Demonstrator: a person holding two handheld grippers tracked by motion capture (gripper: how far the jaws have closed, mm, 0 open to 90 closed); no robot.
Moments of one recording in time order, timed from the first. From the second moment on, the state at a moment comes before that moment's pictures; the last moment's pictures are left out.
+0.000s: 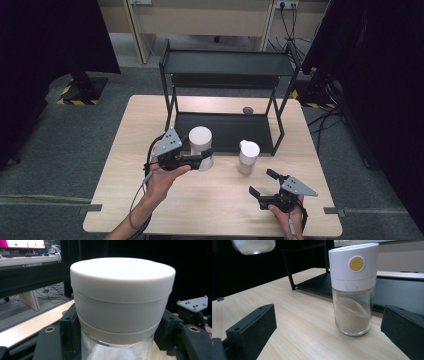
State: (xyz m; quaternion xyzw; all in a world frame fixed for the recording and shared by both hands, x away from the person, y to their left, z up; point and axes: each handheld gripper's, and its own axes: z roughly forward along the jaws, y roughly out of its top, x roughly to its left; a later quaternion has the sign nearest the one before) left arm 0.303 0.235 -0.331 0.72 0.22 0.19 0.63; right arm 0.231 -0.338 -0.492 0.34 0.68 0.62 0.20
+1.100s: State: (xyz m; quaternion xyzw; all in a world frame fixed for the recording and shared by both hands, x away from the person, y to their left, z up) left arm 0.358 0.231 -0.197 0.73 0.24 0.20 0.61; right arm 0.231 -0.338 -0.491 0.34 0.68 0.62 0.20
